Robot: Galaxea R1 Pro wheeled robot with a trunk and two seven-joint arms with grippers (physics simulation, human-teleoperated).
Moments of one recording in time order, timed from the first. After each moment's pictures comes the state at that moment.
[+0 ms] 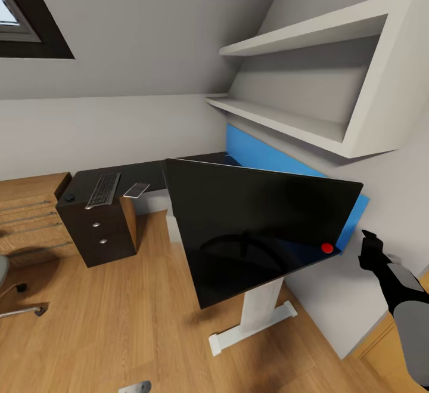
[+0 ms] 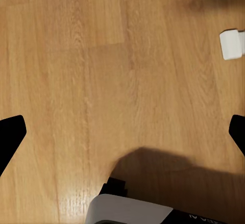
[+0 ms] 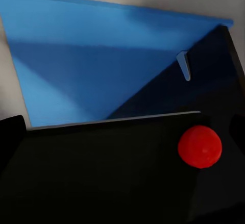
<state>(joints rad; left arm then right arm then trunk) -0.40 -0.02 -1.18 -0.08 1.33 -0.30 0.23 -0.86 -0.32 -0.57 -0.44 -1.23 0.16 0.03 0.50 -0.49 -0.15</state>
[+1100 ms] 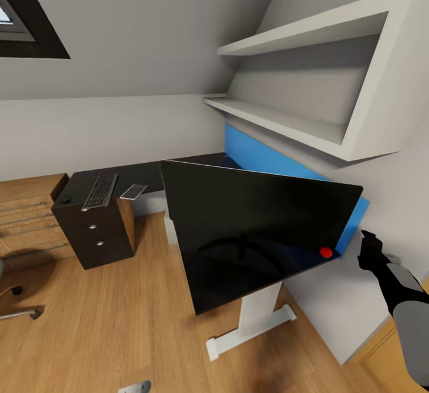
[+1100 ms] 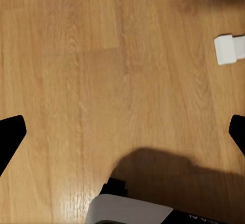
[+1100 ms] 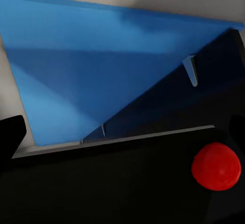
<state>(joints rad) -0.40 -0.02 -1.18 -0.08 1.33 -0.30 0.23 -0.86 -0.32 -0.57 -0.44 -1.23 0.16 0.03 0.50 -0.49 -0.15</state>
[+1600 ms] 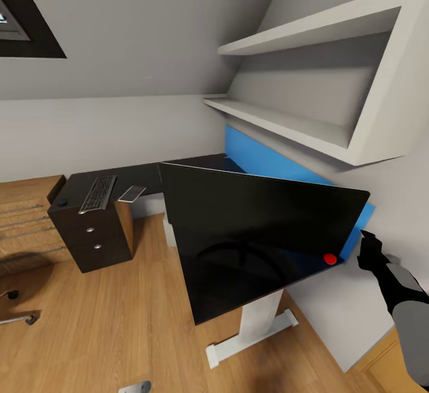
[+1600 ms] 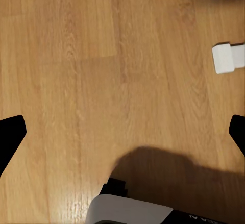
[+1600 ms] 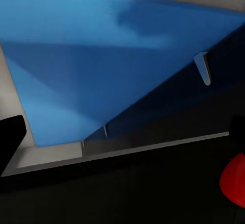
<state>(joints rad) -0.40 -0.02 -1.18 -0.08 1.33 -0.30 0.23 -0.86 -0.32 -0.57 -0.44 -1.23 0.16 0.03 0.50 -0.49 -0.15</state>
